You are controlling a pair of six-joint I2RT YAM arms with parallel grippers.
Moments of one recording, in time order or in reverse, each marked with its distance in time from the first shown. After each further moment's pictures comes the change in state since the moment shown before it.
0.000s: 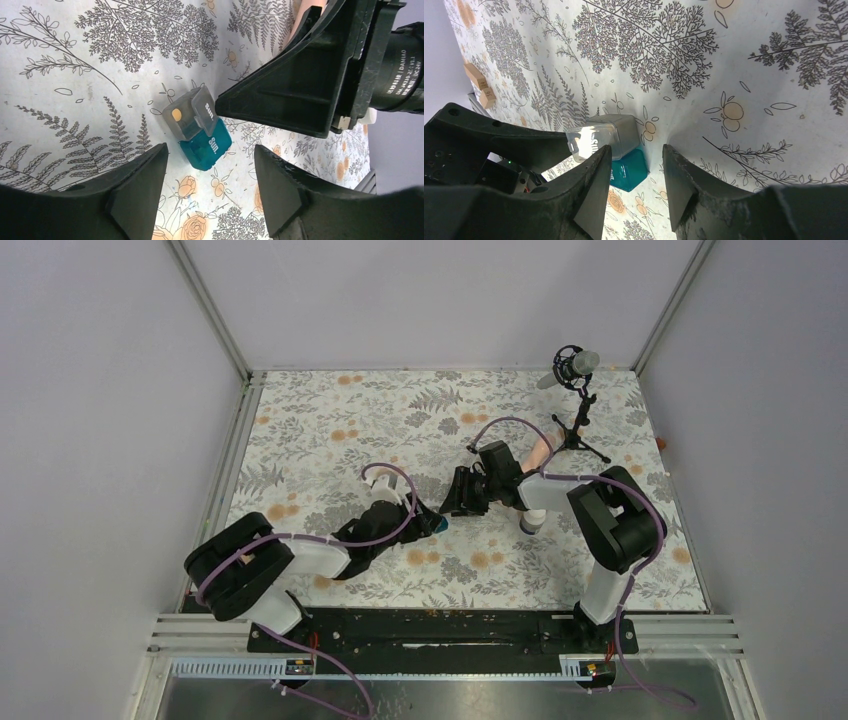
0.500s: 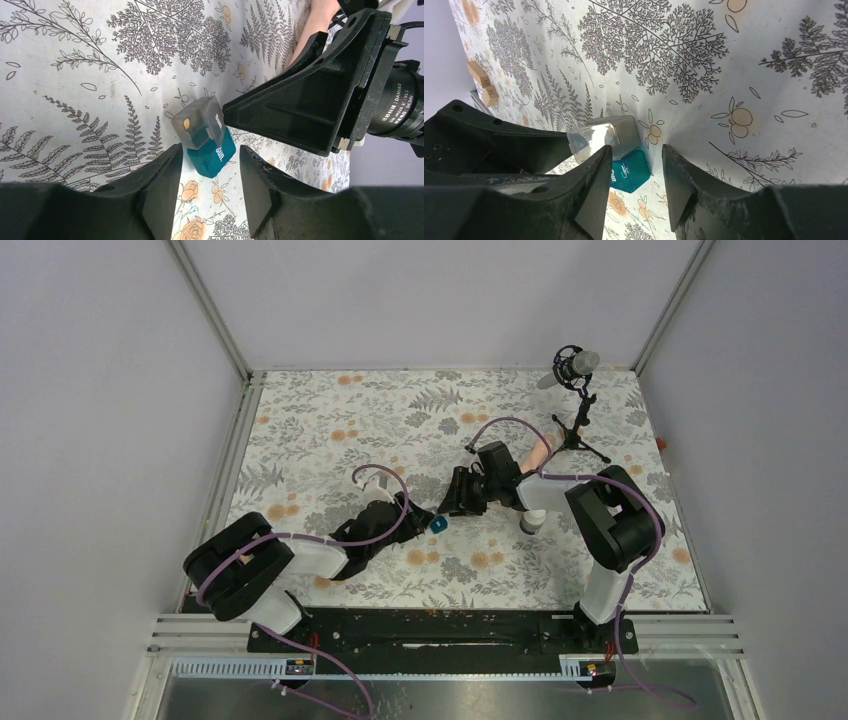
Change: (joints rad) left arm 0.028 -0.005 -0.023 0.021 -0.018 -0.107; right arm 0.005 0.009 0.000 0.022 -0.011 0.000
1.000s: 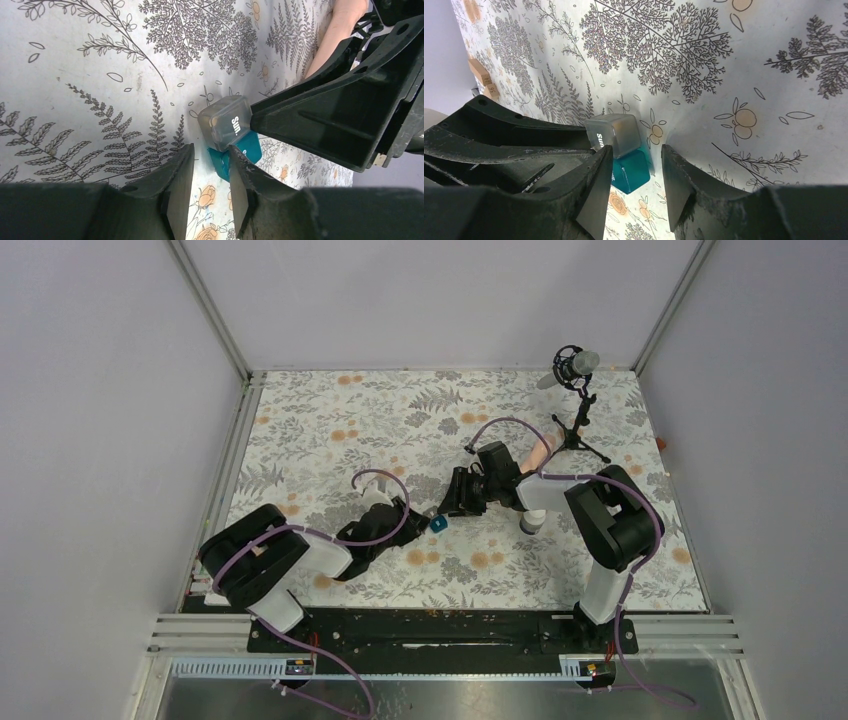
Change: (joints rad) left arm 0.006 0.084 -0.009 0.039 -0.016 -0.068; right arm 0.002 0.004 0.000 0.006 -0.010 -0.001
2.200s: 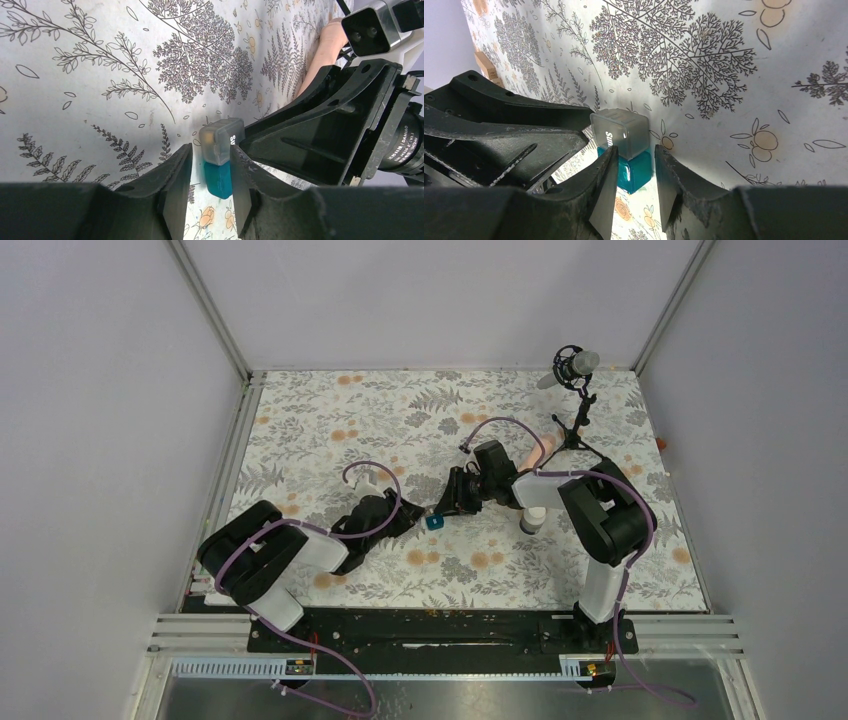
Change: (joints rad) left arm 0.094 0.014 -0.002 0.064 0.056 0.005; right arm 0.005 0.048 0.030 0.021 -0.040 -0.008
